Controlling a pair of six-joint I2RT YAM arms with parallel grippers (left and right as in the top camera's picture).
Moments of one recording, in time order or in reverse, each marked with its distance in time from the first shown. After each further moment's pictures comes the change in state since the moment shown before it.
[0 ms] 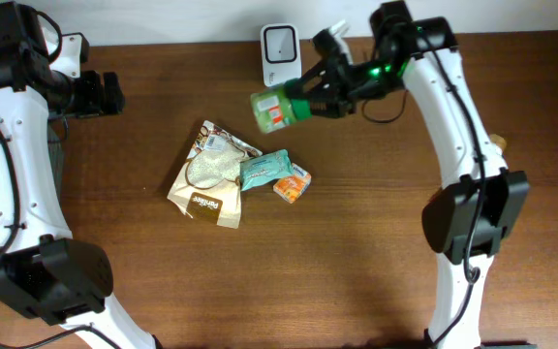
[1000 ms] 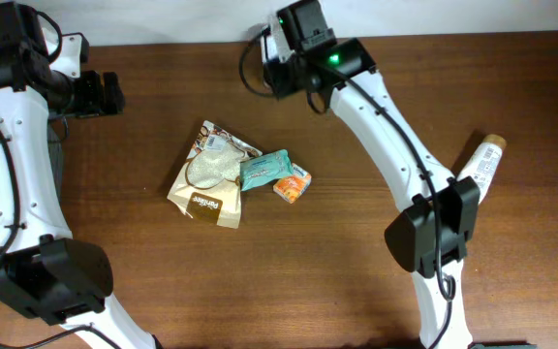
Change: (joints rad) left arm 0.000 0.000 0.000 0.000 0.000 0.000; right arm 0.291 0.016 0.002 0.638 1.479 0.069
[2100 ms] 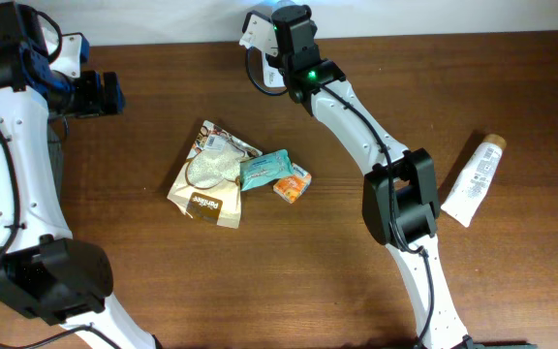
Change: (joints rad) left arm 0.000 0.000 0.000 0.000 0.000 0.000; right arm -0.029 0.267 0.000 0.643 0.227 -0.974
